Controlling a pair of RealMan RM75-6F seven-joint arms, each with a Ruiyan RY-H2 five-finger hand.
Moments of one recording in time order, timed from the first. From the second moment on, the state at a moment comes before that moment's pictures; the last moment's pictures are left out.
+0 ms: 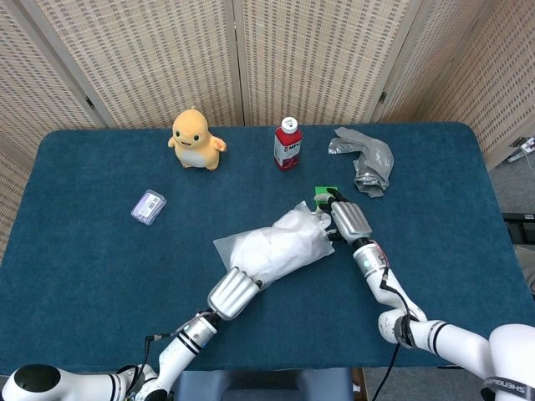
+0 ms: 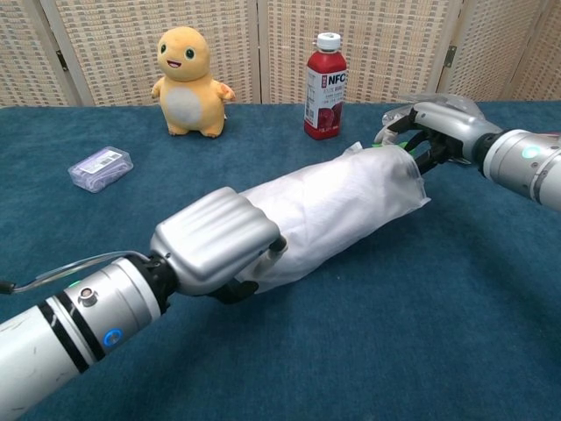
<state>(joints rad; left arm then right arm) -0.68 -1.91 -0.05 -1.33 1.48 1.13 0.80 0.72 -1.65 0.27 -1.18 -1.14 0.85 0.13</state>
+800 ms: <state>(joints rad) -0.65 -1.89 -0.08 -1.34 1.50 1.18 0.74 0.71 -1.62 0.28 -1.20 -1.13 0.87 0.12</state>
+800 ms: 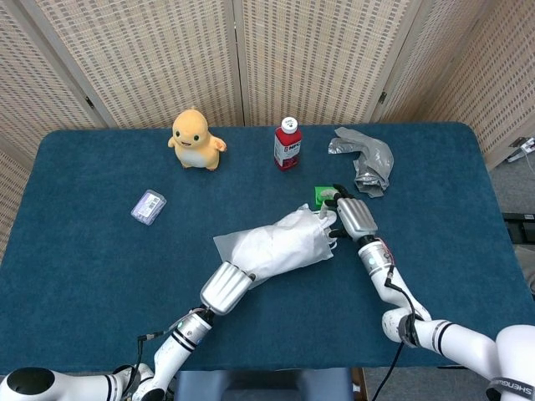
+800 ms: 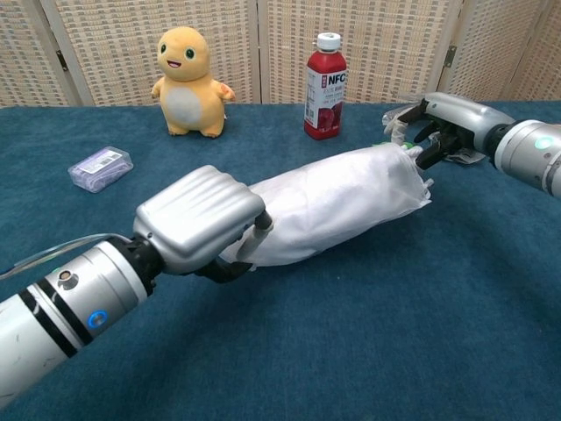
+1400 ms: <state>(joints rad) -0.62 -1.90 -0.09 -1.37 1.50 1.23 0.77 0.70 -1.60 0.28 -1.21 -1.12 0.87 0.12</state>
